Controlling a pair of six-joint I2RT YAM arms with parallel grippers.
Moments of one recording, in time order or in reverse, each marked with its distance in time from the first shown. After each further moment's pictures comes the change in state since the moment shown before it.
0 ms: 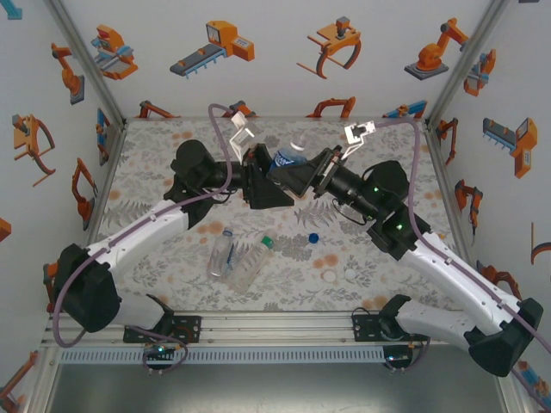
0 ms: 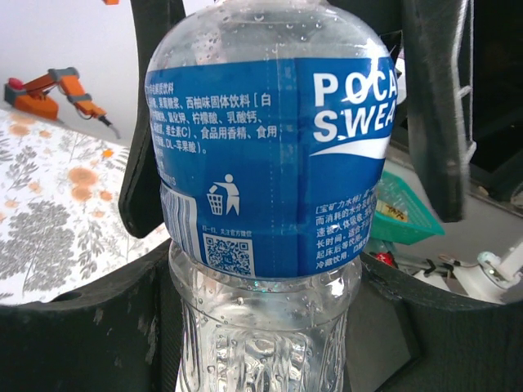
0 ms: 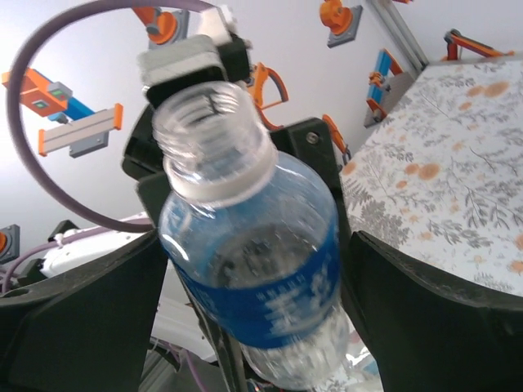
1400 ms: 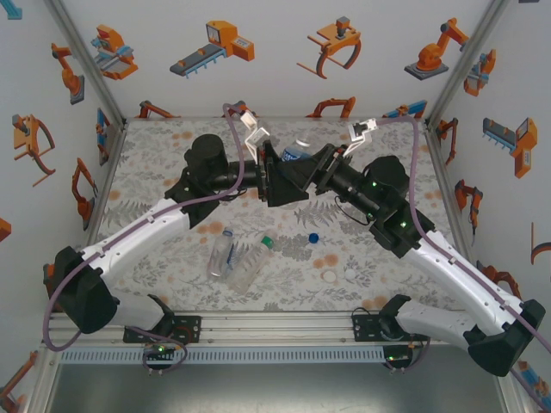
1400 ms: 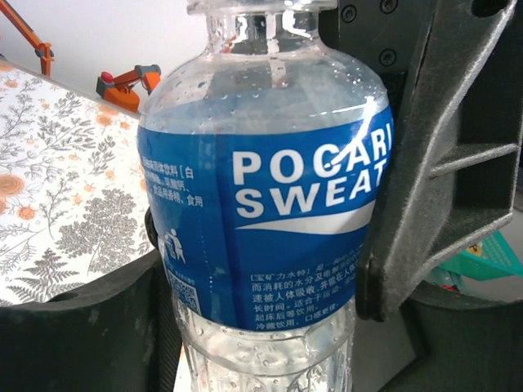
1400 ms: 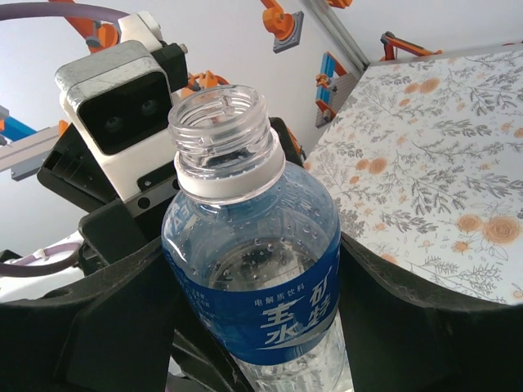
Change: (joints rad) left arm -0.084 -0.023 0.100 -0.365 -0.264 0.266; right arm -0.006 -0.001 0.037 -0.144 0.110 -0.039
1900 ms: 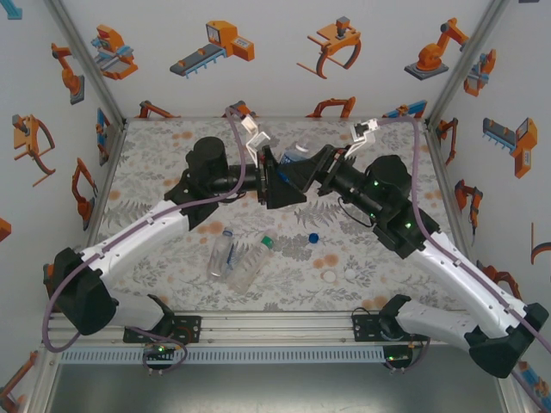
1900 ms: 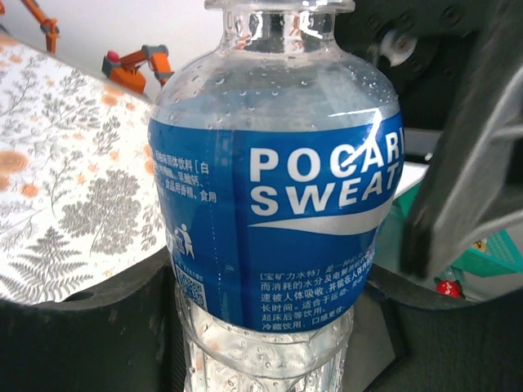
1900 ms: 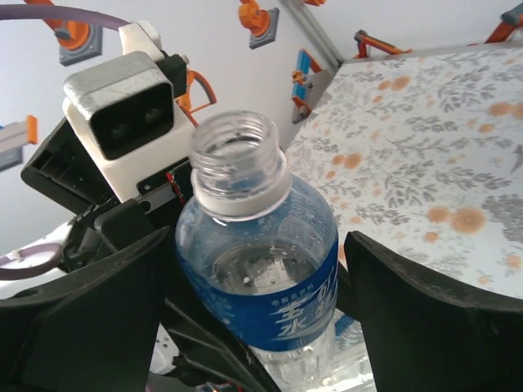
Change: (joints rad) left arm 0.009 -0.019 -0.032 -0.058 -0.011 0.034; right arm 0.001 -0.020 0.035 -0.109 0.042 -0.072
